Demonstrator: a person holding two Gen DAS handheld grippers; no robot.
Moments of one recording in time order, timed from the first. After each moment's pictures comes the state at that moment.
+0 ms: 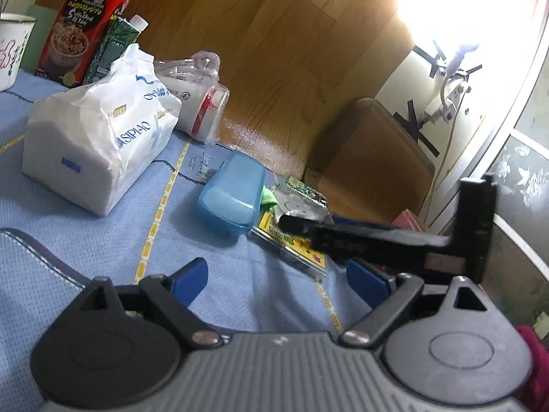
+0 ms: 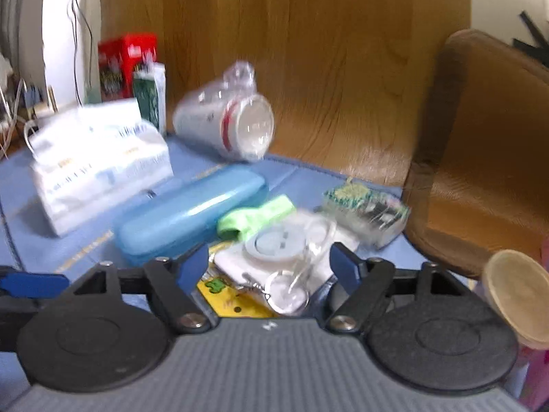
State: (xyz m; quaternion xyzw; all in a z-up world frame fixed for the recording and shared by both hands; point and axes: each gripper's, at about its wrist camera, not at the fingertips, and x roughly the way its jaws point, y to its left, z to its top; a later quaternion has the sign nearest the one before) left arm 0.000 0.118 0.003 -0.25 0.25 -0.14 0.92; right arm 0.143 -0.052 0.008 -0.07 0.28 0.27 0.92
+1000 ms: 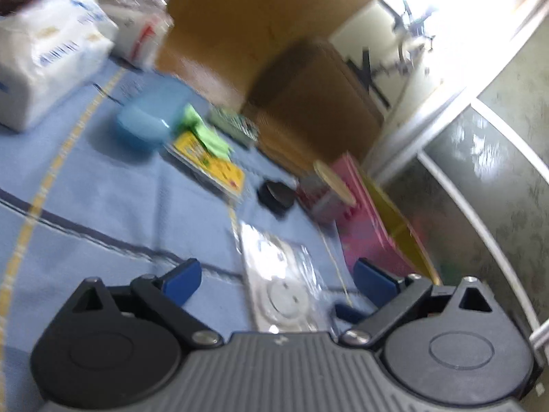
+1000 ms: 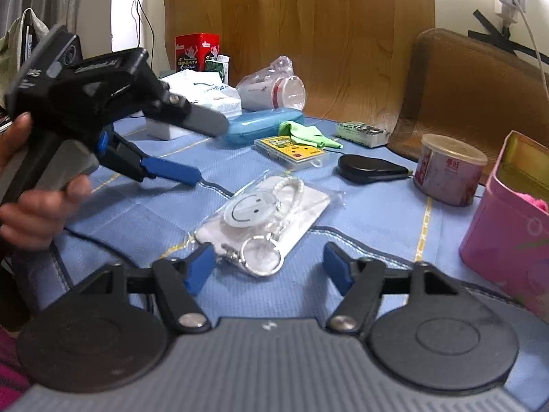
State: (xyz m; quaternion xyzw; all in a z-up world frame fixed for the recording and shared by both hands) left arm -0.009 0.070 0.003 -0.28 0.34 -0.25 0.87; right arm -0.012 -0.163 -0.006 -0.06 0.25 0.32 0.91
